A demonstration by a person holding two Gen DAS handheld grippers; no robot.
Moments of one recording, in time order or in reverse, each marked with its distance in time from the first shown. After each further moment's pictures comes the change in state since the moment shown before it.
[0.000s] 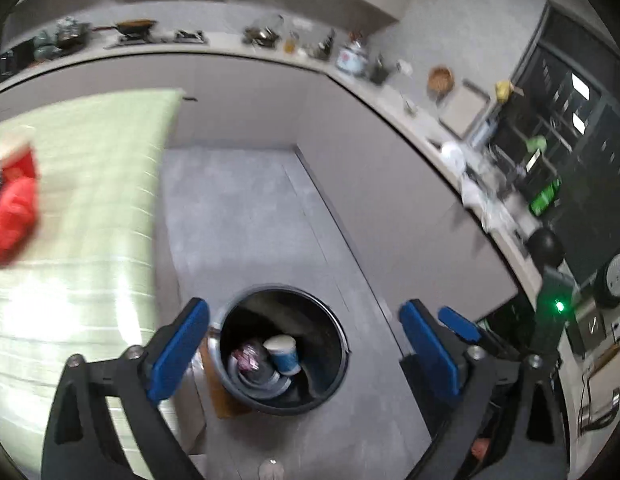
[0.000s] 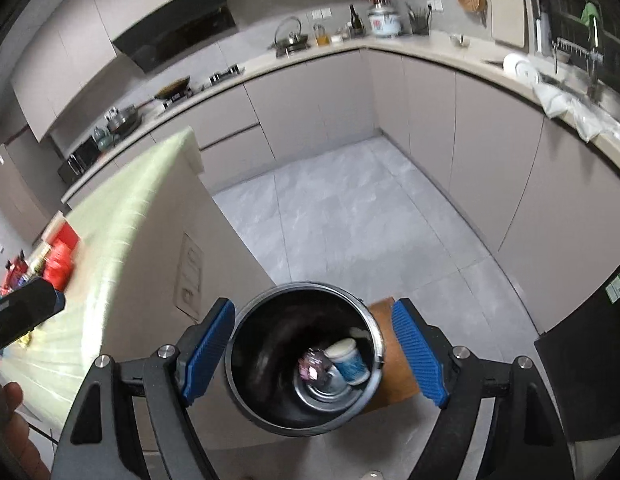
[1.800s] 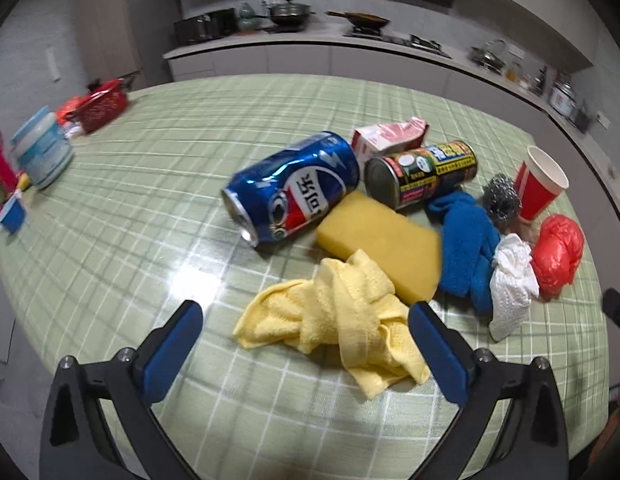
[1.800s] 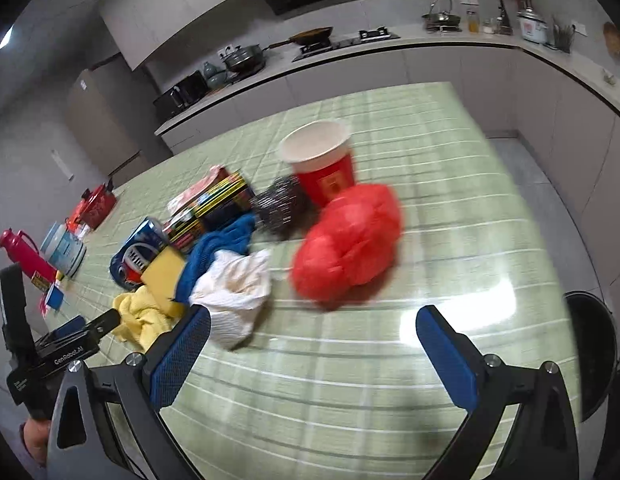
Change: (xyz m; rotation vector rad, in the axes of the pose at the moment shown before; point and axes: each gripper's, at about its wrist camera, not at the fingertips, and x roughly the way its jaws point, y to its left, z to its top) left arm -0.150 0.435 -0.022 -0.212 0.007 0.608; right arm 0.064 0.443 -0.047 -0.211 0.139 0.287
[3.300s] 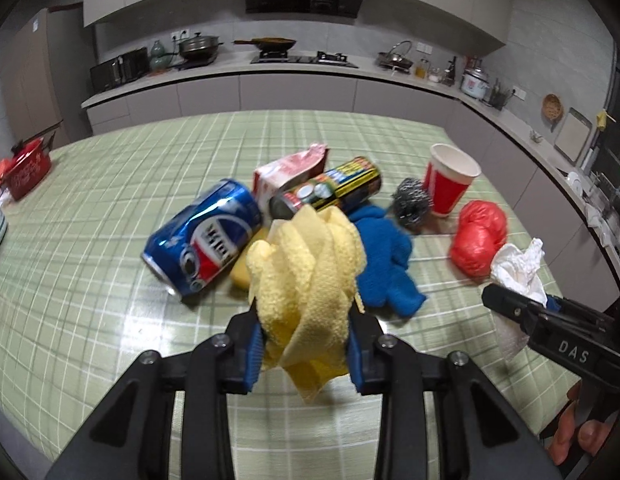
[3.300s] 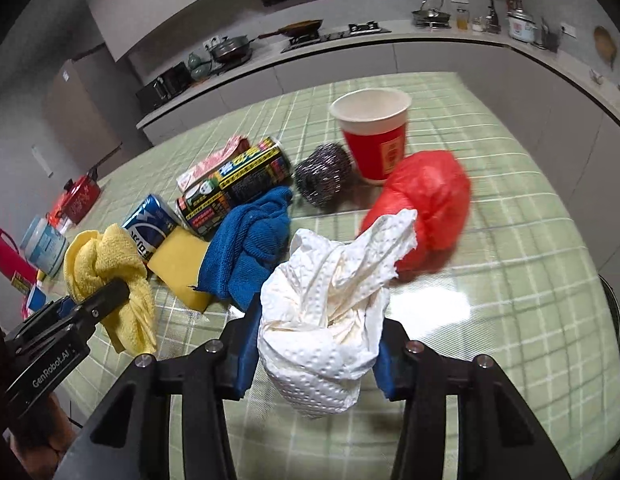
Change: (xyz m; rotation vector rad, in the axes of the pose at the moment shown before) left arm -0.032 -0.019 0.013 0.203 -0.099 -0.263; right arm 0.019 0.061 -0.023 0.032 0.007 -0.100
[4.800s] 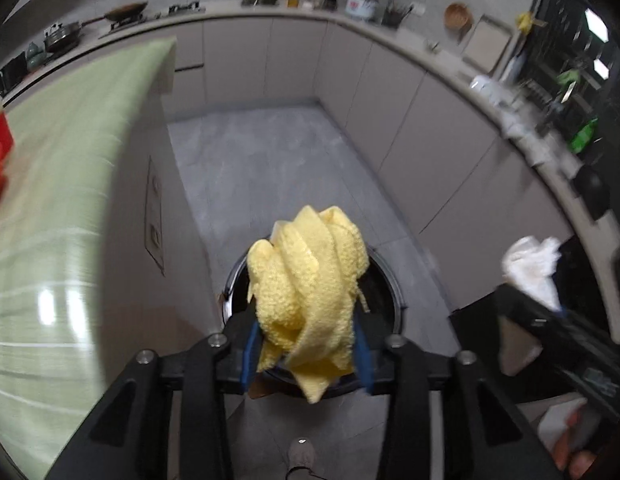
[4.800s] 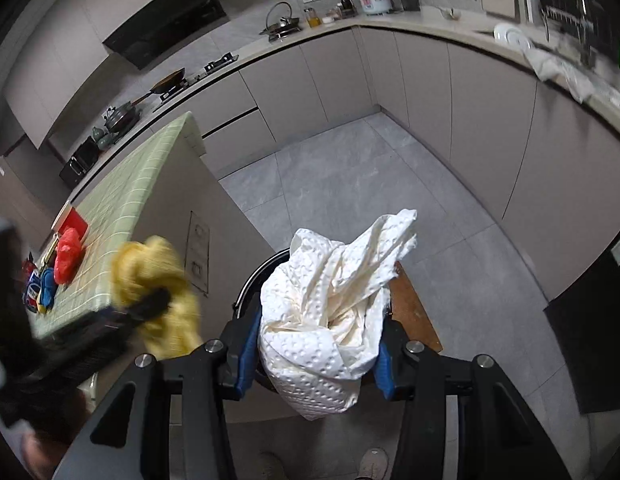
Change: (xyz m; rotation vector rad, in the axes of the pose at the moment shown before) left arm 0.123 -0.493 -0.067 0.125 0.213 -0.185; right arm -0.155 -0.495 -0.065 0.263 -0.051 -0.134
